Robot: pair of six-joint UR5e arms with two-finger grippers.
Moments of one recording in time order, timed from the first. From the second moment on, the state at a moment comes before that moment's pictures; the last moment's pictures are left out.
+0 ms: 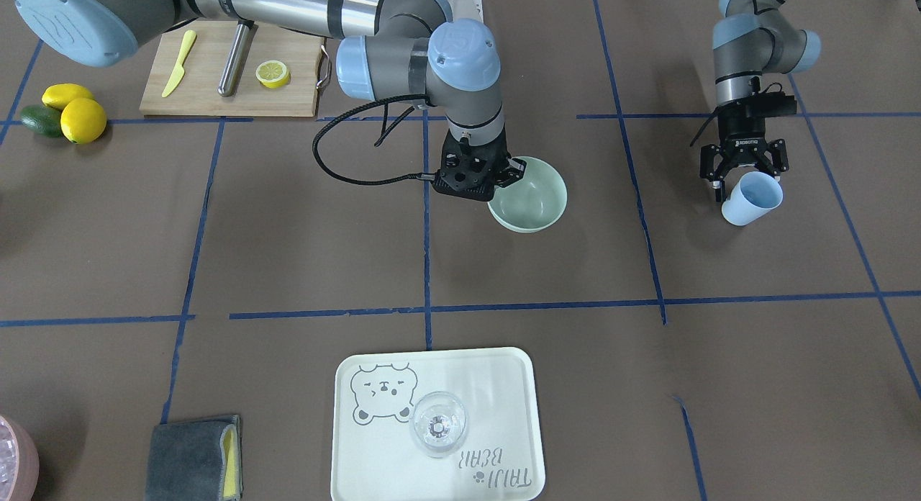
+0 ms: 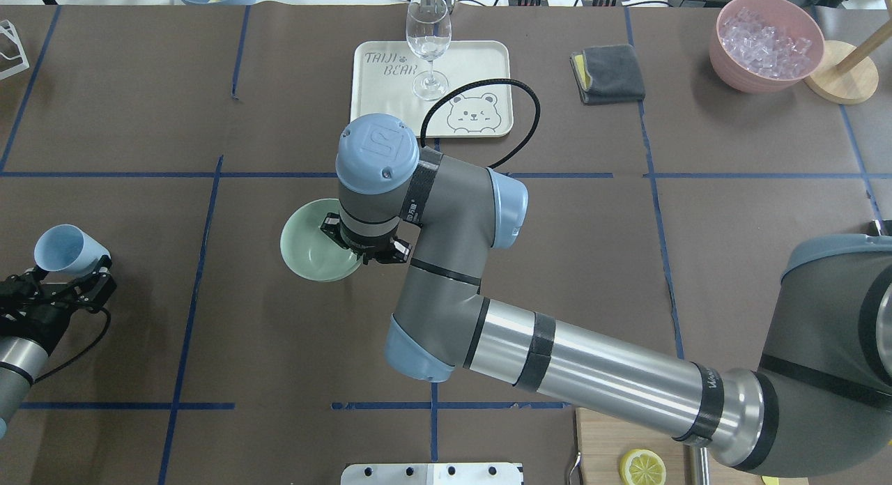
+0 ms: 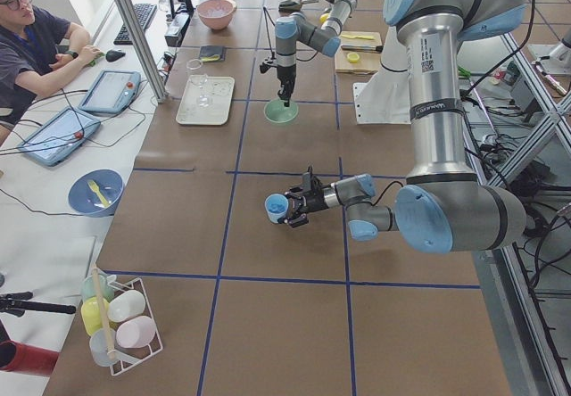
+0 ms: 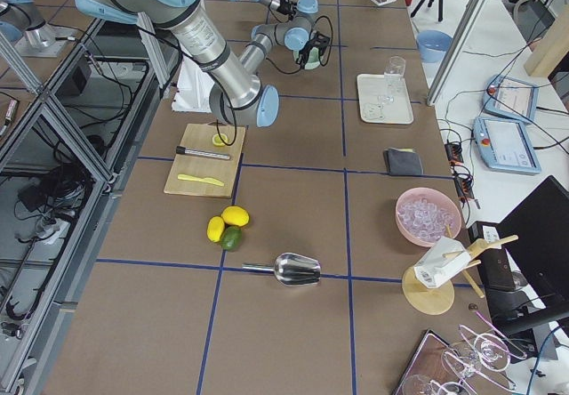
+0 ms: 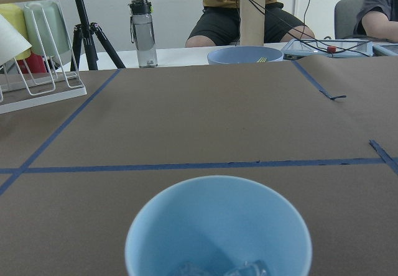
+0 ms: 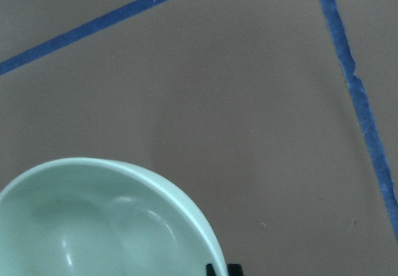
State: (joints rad) left arm -0.21 -1.31 -1.55 -2.77 -0.61 -1.34; right arm 0.46 -0.56 1.31 -1.41 1.95 1.64
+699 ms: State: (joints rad) left arm -0.22 -1.33 -1.52 -2.77 -0.61 -1.34; right arm 0.44 -0.55 1.29 -1.40 1.95 1.64
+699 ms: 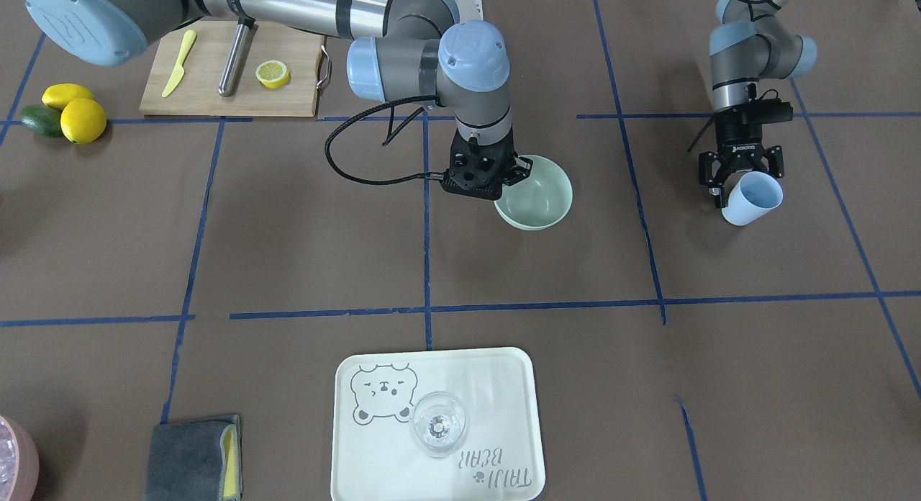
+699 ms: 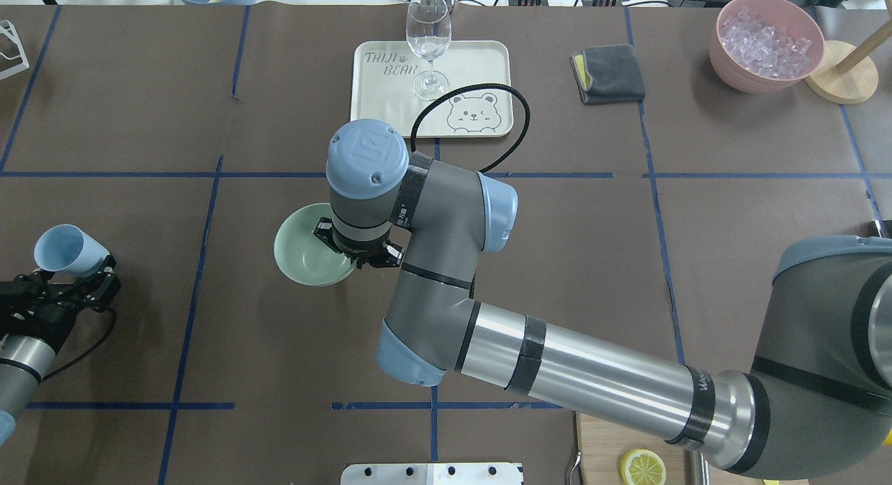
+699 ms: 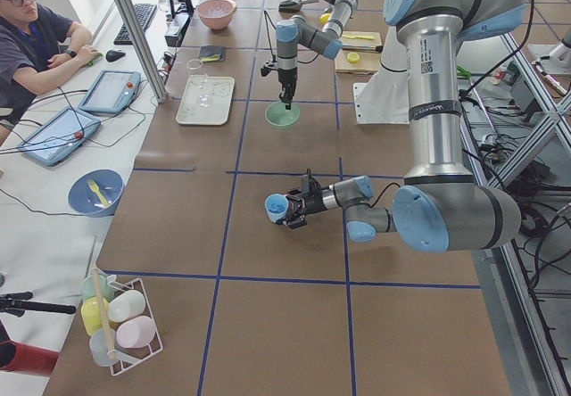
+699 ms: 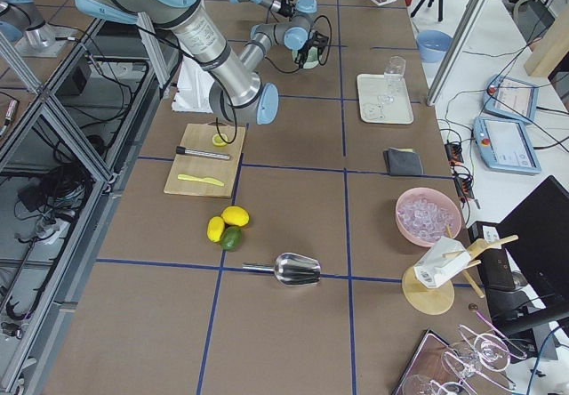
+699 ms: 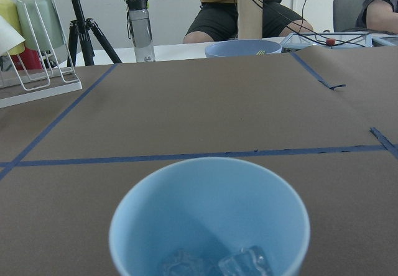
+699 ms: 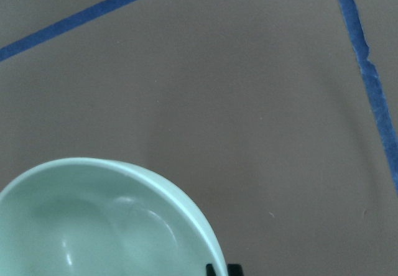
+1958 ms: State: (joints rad) left arm -0.26 -1.35 -1.52 -2.81 -0.61 -1.35; right arm 0.41 -0.55 1.24 -1.32 1.89 1.65
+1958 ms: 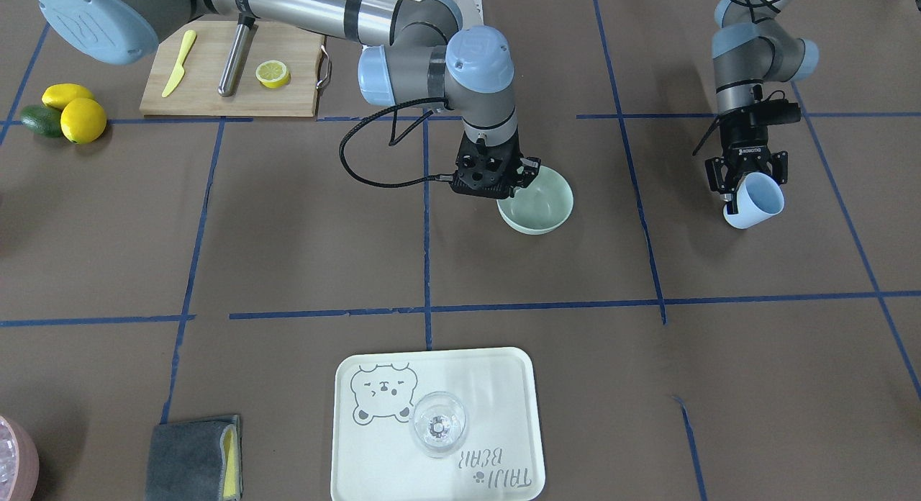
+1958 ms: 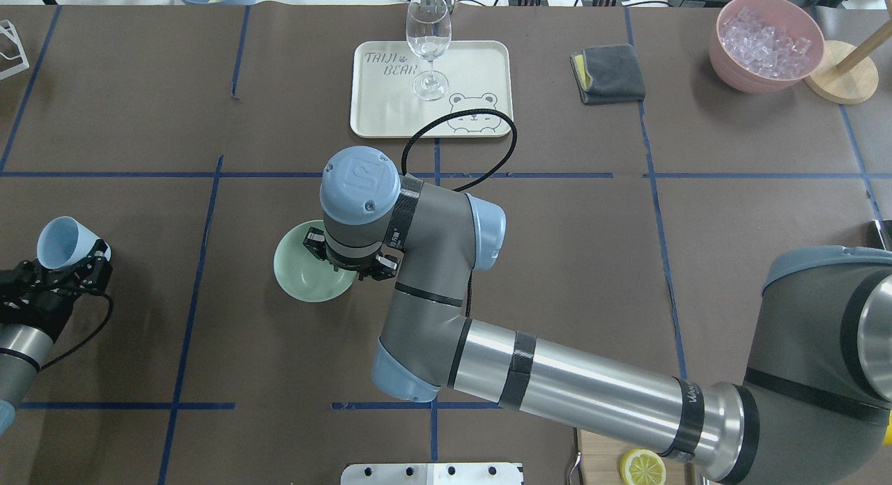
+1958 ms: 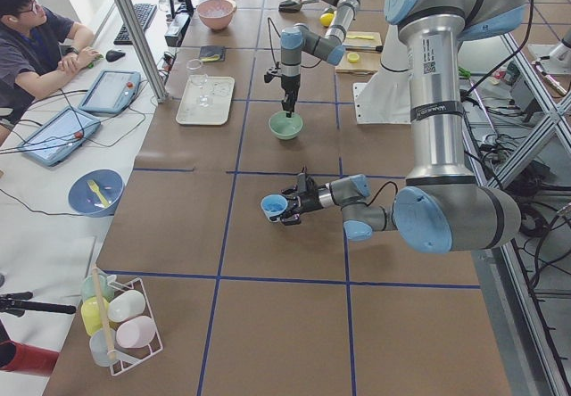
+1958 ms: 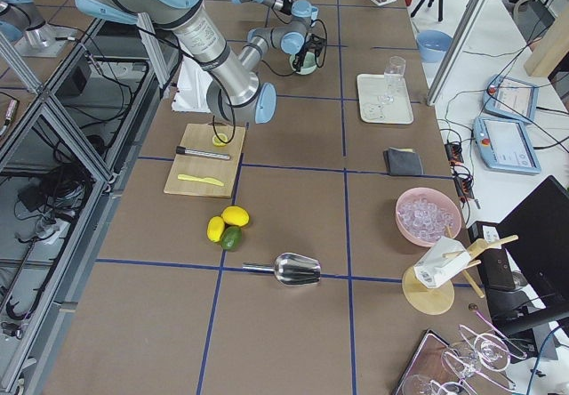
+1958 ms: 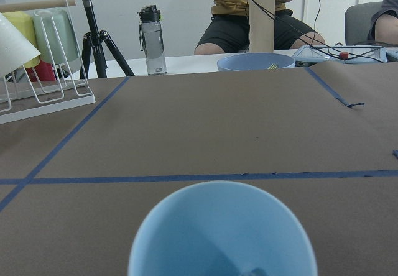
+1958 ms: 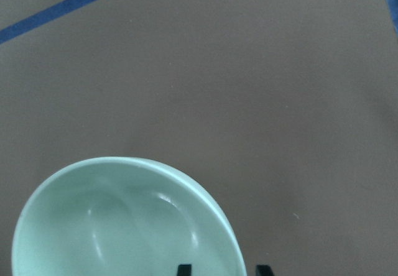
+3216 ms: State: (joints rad) left arm -0.32 -1.40 -1.69 -2.89 -0.60 -0.73; right arm 0.52 -0.87 1.69 -1.40 1.93 1.63
